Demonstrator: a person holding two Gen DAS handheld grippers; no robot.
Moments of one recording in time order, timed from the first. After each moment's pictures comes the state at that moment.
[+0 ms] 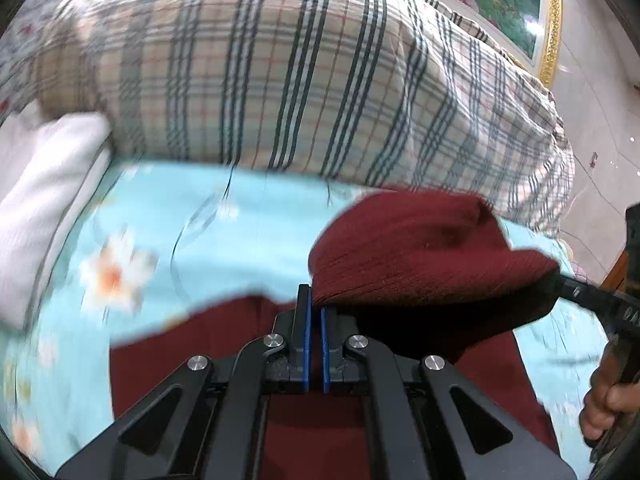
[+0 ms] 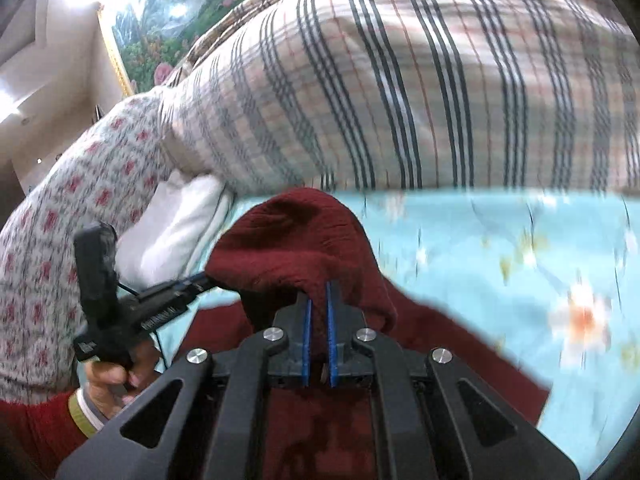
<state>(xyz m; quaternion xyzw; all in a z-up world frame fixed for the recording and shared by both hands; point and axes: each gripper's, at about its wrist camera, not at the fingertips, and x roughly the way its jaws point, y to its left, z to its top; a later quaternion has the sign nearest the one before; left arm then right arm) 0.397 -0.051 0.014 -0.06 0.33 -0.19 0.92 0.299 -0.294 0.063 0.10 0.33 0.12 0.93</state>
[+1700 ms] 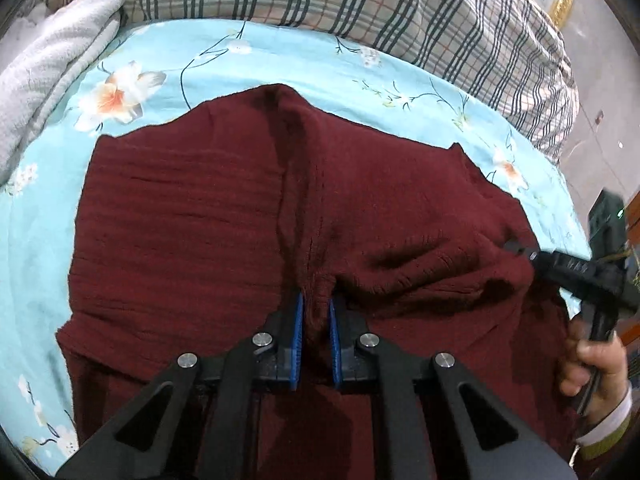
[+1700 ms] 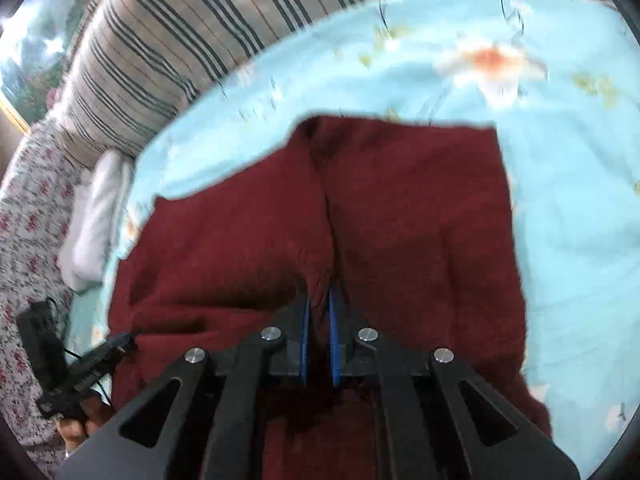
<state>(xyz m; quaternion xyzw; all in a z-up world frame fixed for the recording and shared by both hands) 0.335 -0.039 -0.086 -0.06 0.47 -0.21 0.86 0.260 -0.355 -0.062 0.23 0.43 -0.02 0.87</state>
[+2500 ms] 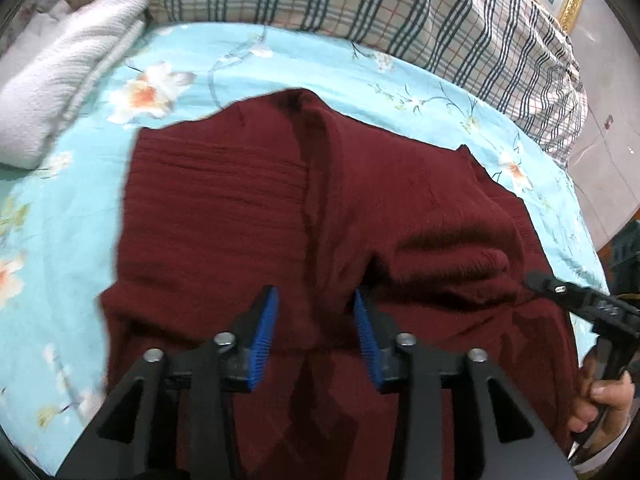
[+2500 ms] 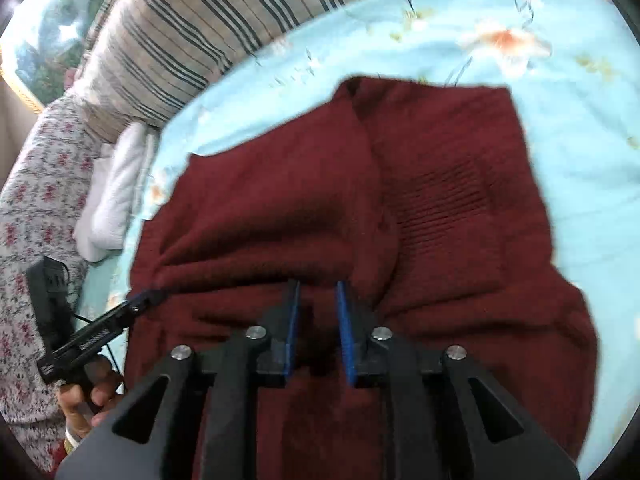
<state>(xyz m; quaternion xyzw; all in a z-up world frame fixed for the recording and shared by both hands) 0.305 -0.017 -0.069 -0.05 0.46 -0.18 0.87 0.209 -0.311 -0.040 0.23 0.43 0.01 0.88</state>
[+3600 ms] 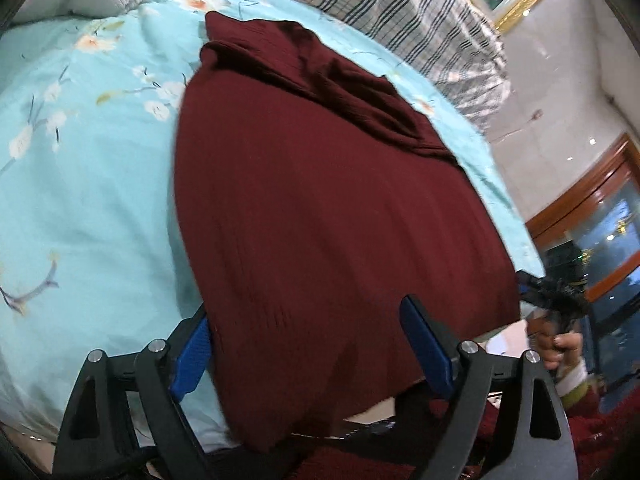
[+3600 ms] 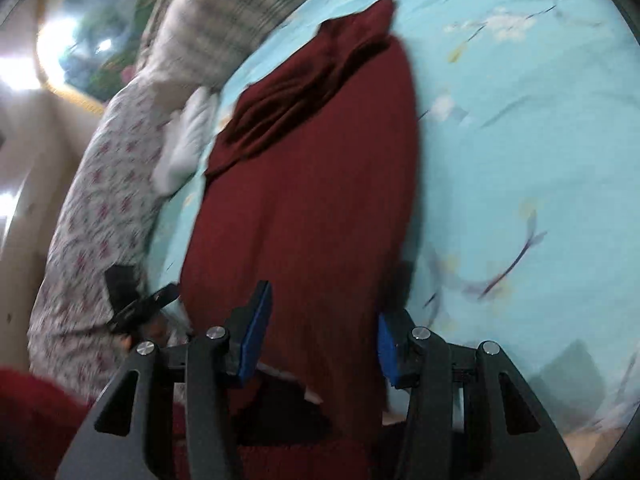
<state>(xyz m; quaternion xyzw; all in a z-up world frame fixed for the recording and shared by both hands) 0.088 0.105 -0.101 -0.14 0.48 -0.31 0.81 -0.030 -0.331 -0.073 0.32 0.43 0.13 0.83</state>
